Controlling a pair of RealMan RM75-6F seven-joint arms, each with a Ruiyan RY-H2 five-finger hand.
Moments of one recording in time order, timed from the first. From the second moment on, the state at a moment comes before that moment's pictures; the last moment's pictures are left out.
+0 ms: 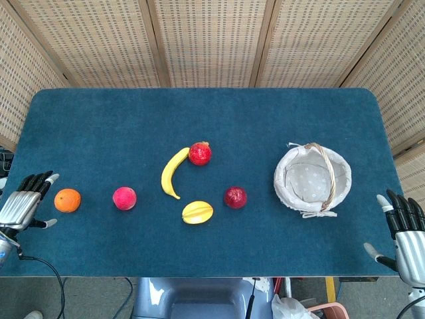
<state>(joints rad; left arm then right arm) -0.33 -1.24 -0.03 -1.13 1.51 1.05 -0.26 -0.01 -1.02 0.06 -1.73 -1.63 1.64 -0.08</state>
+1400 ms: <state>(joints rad) -0.78 -1.33 -0.20 -1.43 1.43 0.89 -0.04 0.03 -1.02 0.08 -1.71 -1.53 1.55 -0.01</state>
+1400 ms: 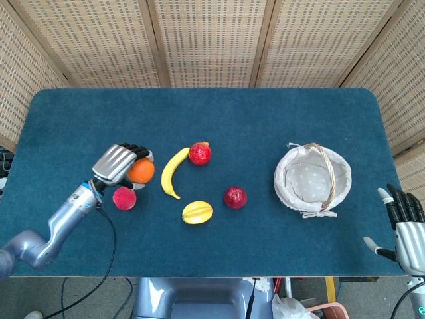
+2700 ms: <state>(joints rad) -0.54 -1.07 -0.18 -1.72 1.21 1.16 -0.01 0.01 -1.05 0.10 -1.72 -1.52 1.61 -0.11</state>
